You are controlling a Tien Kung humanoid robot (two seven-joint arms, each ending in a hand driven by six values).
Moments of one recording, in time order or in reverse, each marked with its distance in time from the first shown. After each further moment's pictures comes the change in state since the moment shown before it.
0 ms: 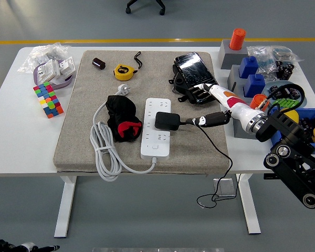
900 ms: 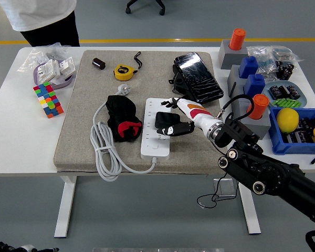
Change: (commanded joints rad) left arm 0.008 -0.001 -0.012 -0.001 0.015 -0.001 0.007; right arm 0.184 0.177 -0.353 -0.356 0.165 -0.210 0.051
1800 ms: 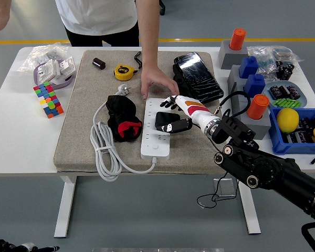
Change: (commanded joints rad) left arm -0.008 0.003 -0.014 -0.004 0.025 -0.006 0.010; right arm 0.051 0.016 -0.047 -0.102 0.026 -0.045 0.041
